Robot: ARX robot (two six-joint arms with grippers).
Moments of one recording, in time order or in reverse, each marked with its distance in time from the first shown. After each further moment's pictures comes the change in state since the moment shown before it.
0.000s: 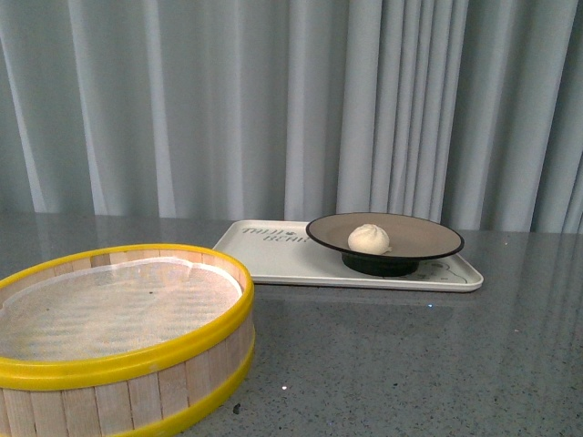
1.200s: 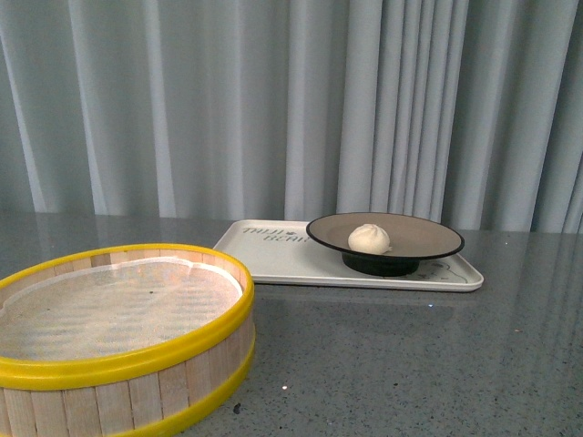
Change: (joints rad) left arm 0.000 0.000 0.000 0.000 0.000 0.000; right arm 0.000 -0.522 -0.075 -0.426 0.000 0.000
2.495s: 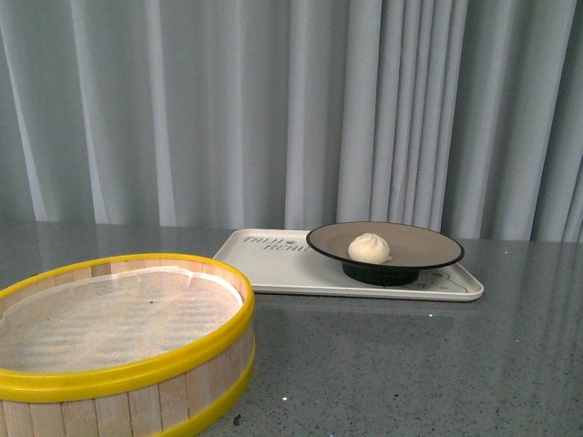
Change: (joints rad) left arm 0.000 0.000 0.000 0.000 0.000 0.000; right arm 0.000 -0.231 0.000 -0.237 -0.003 0.000
